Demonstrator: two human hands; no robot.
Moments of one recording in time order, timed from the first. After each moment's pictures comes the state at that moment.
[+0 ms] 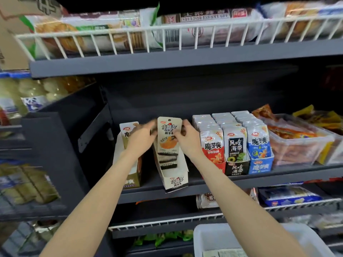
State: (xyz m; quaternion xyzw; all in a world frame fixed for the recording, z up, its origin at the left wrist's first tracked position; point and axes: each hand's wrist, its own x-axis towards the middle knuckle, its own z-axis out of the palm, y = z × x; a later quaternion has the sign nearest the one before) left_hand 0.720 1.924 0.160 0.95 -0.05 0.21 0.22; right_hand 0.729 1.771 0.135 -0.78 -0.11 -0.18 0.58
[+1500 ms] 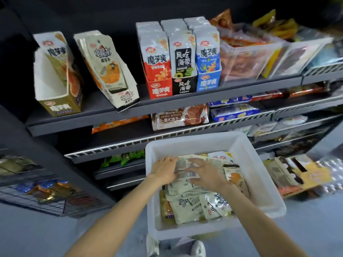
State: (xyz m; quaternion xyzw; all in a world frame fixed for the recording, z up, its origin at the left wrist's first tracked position) left_hand 0.561 1.748 -0.109 0.95 -0.22 -0.22 0.08; right_hand 0.520 1.564 -0.120 -0.96 -0.17 0.17 0.14
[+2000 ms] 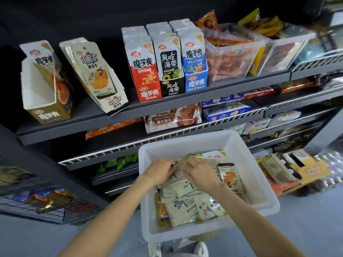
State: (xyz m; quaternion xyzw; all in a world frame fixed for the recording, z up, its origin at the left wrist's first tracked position) left_hand 0.562 1.745 -0.096 0.94 -0.28 -0.17 0.14; right_hand 0.515 1.568 -0.115 -0.97 -0.23 -0.04 0.08
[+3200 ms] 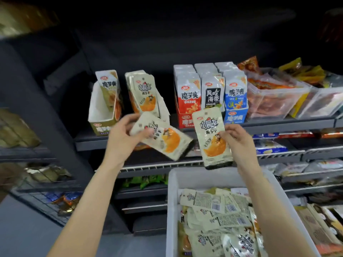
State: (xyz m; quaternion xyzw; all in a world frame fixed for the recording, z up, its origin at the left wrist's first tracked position) left_hand 0.568 1.872 0.096 0.76 -0.02 0.15 0.64; right_hand 0.577 1.602 0.063 -0.71 0.01 -0.14 0.69
